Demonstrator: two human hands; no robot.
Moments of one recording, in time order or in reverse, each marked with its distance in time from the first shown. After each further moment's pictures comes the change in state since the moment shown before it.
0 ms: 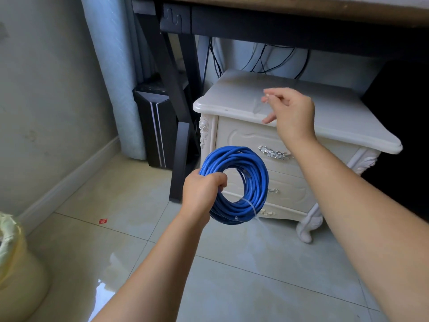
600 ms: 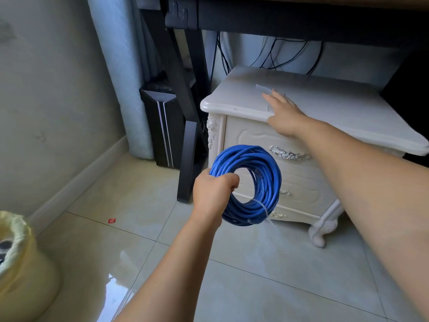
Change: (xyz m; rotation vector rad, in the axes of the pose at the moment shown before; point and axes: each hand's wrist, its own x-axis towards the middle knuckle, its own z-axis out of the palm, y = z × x) left_hand 0.004 0.002 0.008 0.004 0.018 0.004; right_hand 0.057 0.042 0.023 -0.734 -0.598 0.009
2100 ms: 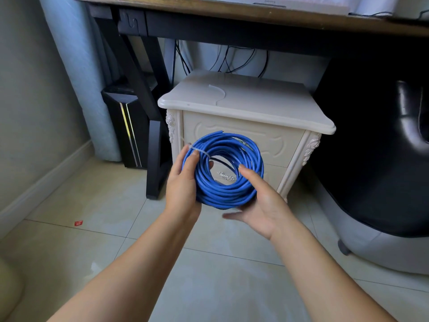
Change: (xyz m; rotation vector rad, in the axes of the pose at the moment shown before) left_hand -0.072 -0.004 0.033 -0.666 -0.124 0.078; right_hand -0.248 -0.001 0.053 1.709 -0.183 0.563
